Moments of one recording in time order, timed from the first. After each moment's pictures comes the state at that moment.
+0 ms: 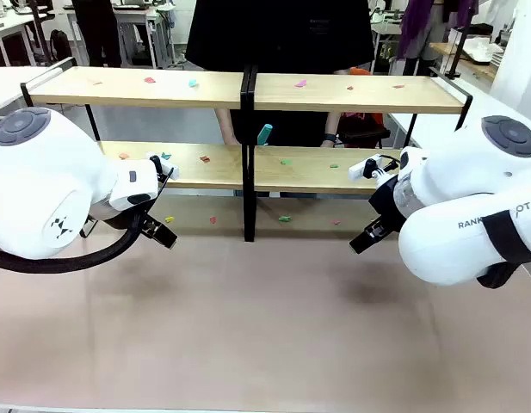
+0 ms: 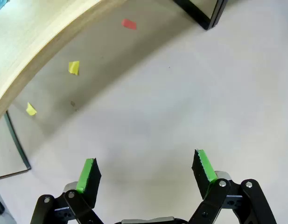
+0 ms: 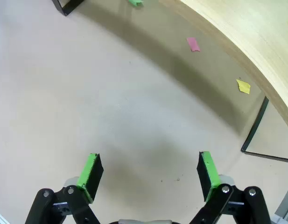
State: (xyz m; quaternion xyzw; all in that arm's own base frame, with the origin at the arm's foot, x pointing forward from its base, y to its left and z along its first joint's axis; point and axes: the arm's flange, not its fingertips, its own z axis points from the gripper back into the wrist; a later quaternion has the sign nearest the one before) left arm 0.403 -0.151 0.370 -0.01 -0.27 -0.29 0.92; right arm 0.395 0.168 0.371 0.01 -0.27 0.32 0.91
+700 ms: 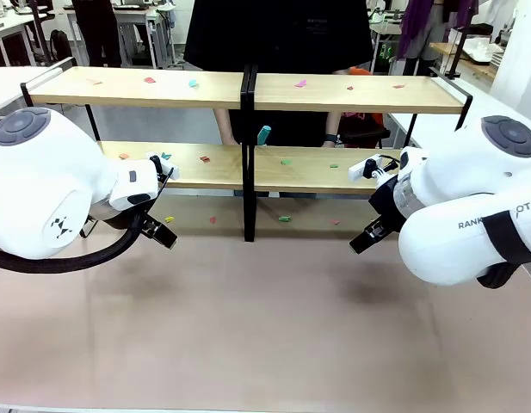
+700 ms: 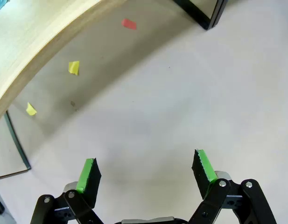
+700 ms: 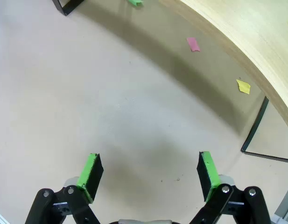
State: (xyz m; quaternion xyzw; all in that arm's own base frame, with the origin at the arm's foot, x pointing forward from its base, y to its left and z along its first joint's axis) left arm 0.403 -0.151 0.370 -0.01 -0.27 -0.29 0.92; right arm 0.395 0.168 0.371 0.01 -0.27 0.32 0.91
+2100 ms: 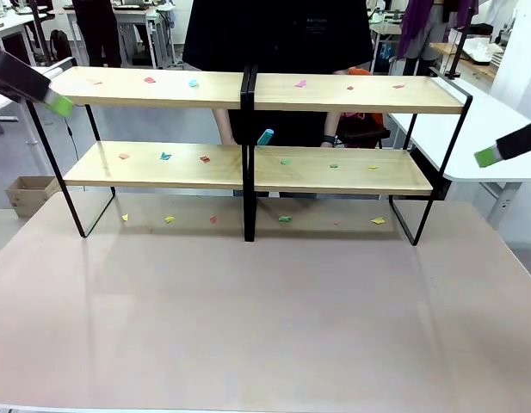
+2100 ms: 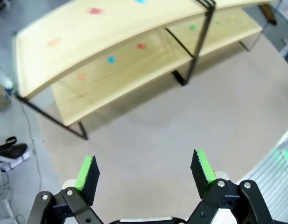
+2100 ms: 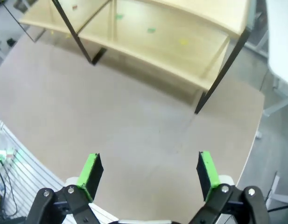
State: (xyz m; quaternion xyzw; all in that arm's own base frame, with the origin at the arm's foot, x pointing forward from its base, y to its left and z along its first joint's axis) left arm 0.283 -0.038 0.656 -0.07 -0.38 -0.23 0.89; right arm 0.272 0.036 0.600 0.09 -0.37 0.21 0.90
